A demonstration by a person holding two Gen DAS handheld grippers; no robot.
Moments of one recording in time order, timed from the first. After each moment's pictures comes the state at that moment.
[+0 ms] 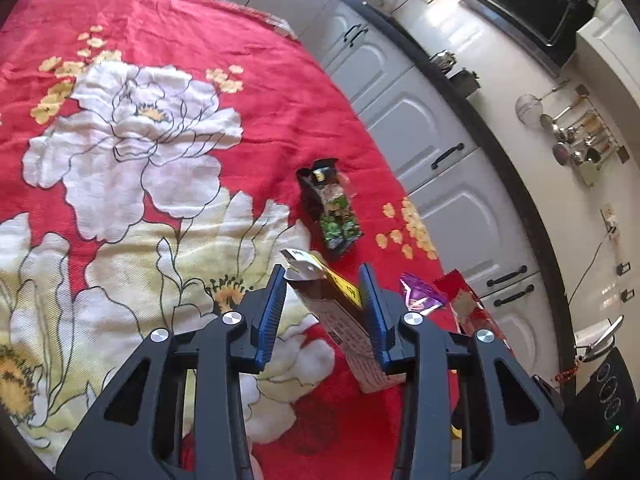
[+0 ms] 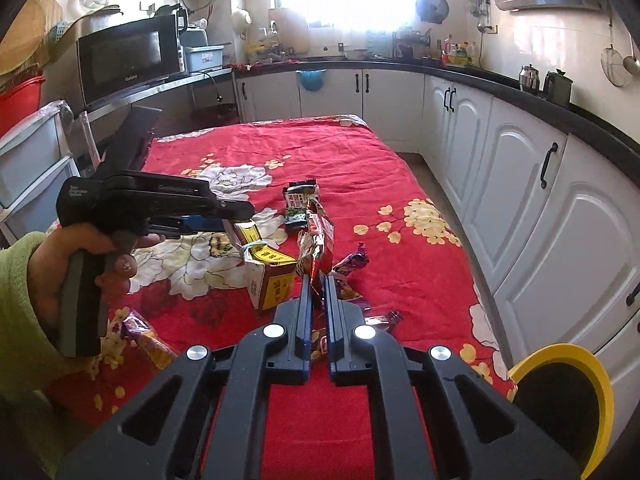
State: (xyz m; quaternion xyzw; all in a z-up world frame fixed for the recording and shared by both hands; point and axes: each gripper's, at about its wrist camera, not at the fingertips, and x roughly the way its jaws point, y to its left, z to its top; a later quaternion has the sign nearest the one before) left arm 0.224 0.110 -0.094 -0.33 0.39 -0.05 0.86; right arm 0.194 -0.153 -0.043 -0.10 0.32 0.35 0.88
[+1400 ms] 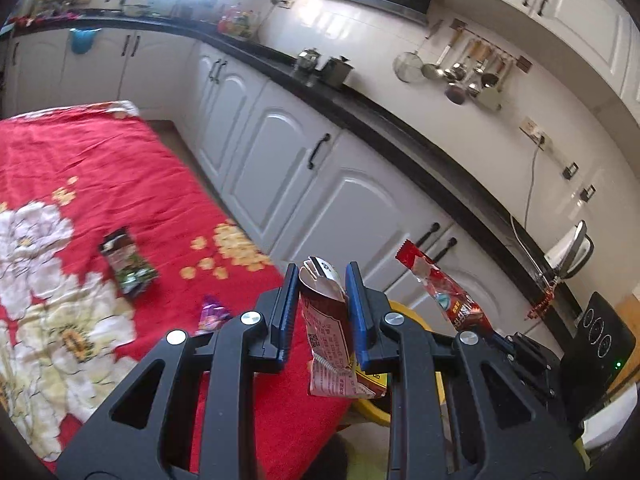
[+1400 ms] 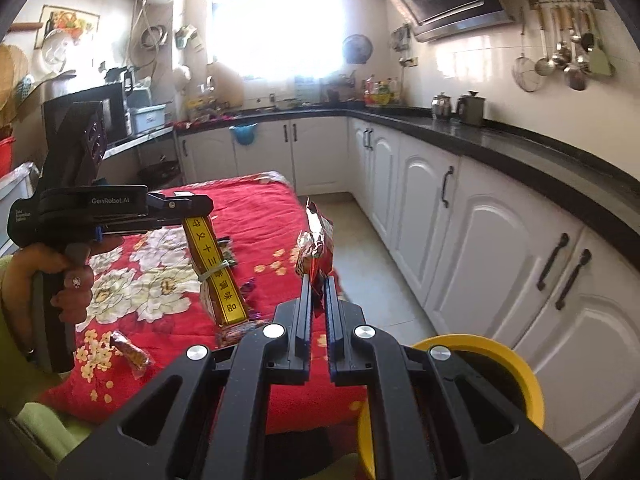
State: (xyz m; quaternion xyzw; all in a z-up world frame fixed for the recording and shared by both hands) left arm 0.216 -0.044 0.018 -0.19 0.31 -0.19 0.91; right arm 0.159 -0.290 0.029 -0.04 0.25 0.24 0.94
